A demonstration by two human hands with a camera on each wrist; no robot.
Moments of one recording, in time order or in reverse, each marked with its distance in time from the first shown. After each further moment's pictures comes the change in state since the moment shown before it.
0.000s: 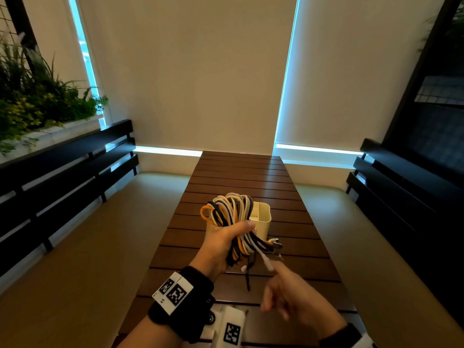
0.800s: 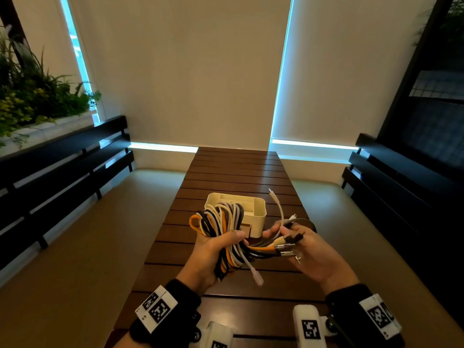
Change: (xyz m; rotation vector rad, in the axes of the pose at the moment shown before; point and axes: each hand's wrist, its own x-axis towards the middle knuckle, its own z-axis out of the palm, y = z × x) left_hand -0.021 -0.010 -0.012 0.009 -0.085 -0.015; right_hand -0.011 -0.037 -0.046 0.525 -0.088 -0.465
